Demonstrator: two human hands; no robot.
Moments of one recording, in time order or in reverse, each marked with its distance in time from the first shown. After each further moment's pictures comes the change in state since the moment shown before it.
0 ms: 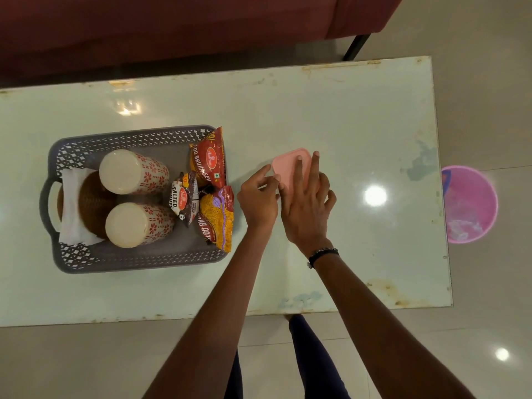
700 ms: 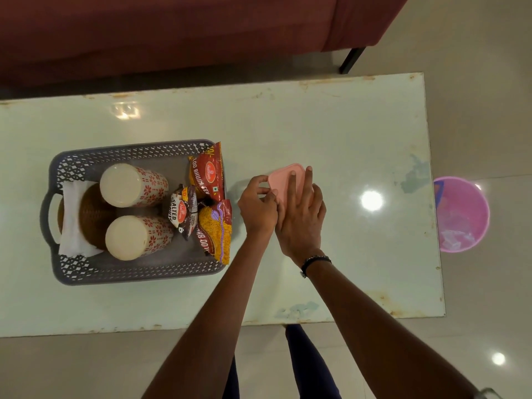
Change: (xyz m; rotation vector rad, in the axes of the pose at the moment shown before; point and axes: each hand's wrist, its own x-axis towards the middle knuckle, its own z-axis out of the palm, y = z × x) left_hand 0.009 0.007 0.004 0.229 -0.002 0.061; right_hand 0.002 -0.001 0.004 -0.031 -0.020 -0.035
